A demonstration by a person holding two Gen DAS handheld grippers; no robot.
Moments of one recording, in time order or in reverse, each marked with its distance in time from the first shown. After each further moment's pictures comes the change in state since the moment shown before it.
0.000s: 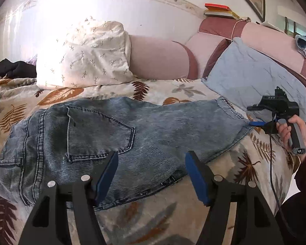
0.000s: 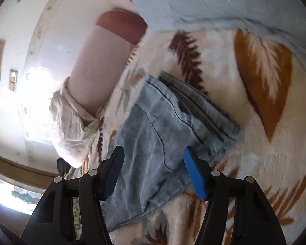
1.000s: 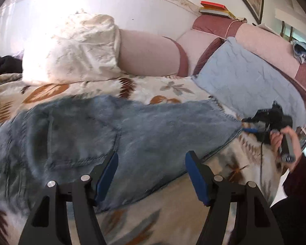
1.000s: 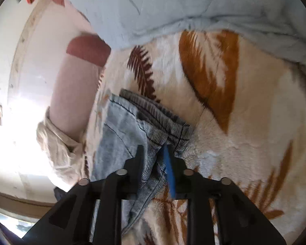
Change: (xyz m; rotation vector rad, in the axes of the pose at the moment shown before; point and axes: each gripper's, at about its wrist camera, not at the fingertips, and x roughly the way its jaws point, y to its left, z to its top) left arm 0.015 -0.014 0.022 -0.017 0.047 -0.094; right arm -0.027 -0.049 -0.008 0.213 -0.119 -0.028
